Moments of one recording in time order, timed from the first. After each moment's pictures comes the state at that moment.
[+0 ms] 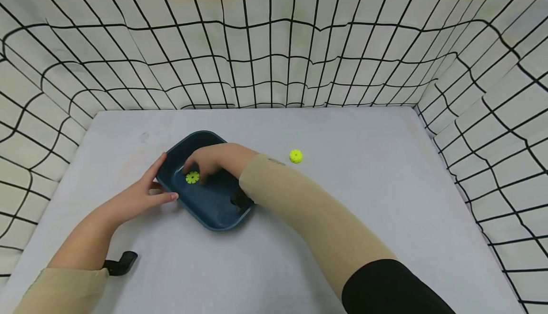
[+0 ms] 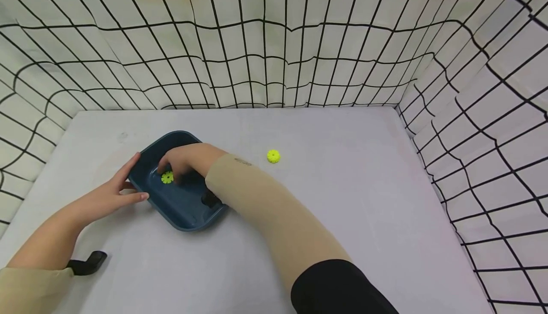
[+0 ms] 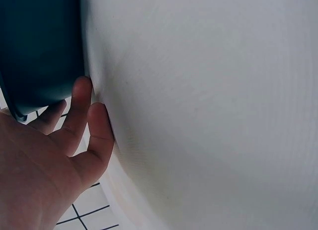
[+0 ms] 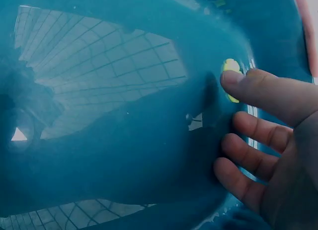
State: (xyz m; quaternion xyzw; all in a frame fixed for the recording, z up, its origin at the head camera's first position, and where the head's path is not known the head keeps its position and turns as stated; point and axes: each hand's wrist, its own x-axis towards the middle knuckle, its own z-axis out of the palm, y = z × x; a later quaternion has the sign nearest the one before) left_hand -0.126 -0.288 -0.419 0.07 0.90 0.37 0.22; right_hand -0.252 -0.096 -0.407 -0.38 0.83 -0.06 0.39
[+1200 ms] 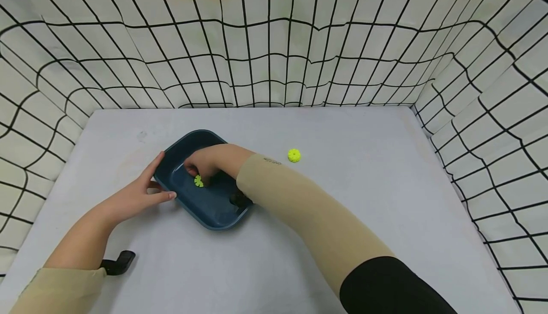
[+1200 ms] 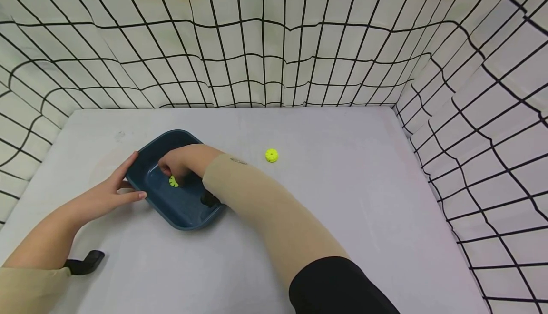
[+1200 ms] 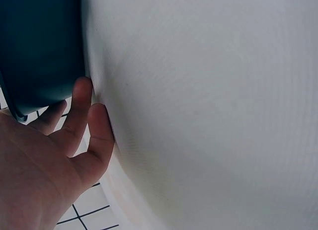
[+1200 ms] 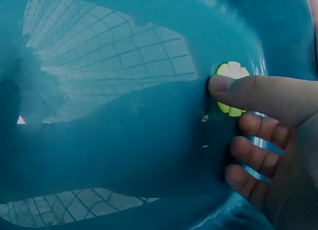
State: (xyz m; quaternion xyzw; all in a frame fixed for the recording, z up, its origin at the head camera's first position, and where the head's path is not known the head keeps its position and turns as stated) left_hand -0.129 -0.291 -0.426 0.08 0.90 0.37 0.22; right_hand -0.247 -0.098 -0.404 -0.40 0.83 -0.02 0.40
